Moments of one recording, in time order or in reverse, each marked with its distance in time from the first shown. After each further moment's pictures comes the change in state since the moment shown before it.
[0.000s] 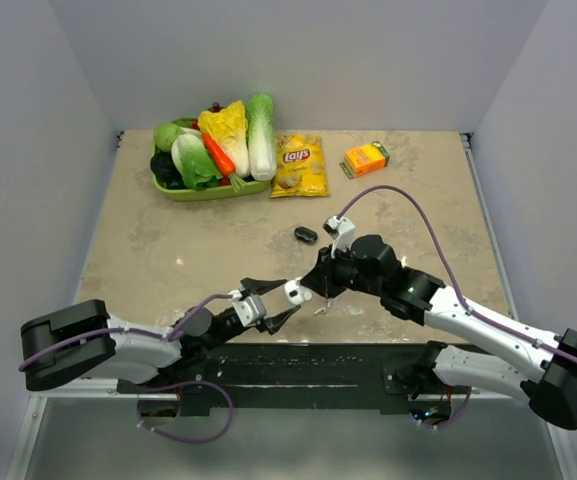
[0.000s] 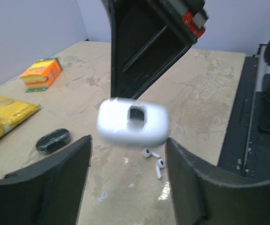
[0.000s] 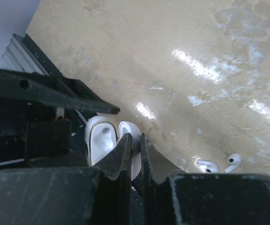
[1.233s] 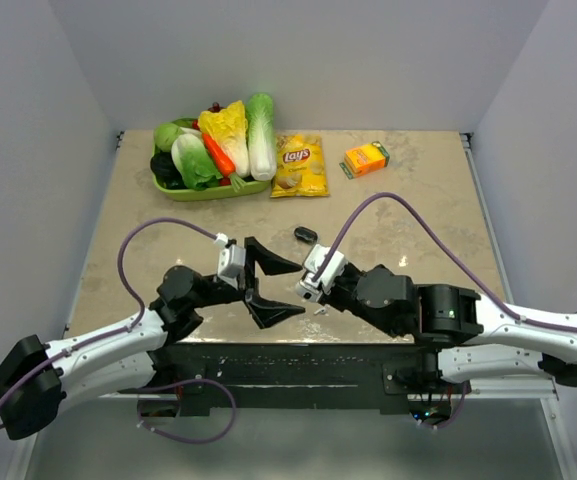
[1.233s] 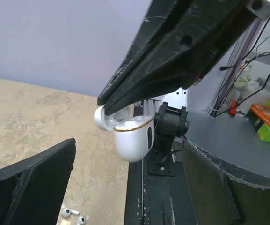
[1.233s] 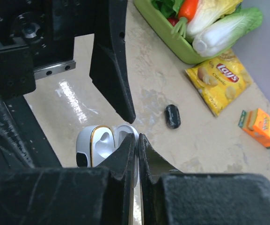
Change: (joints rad) left arm 0.269 -0.317 0.302 -0.458 0.630 -0.511; right arm 0.518 -0.075 0.391 -0.353 0.659 -0.688
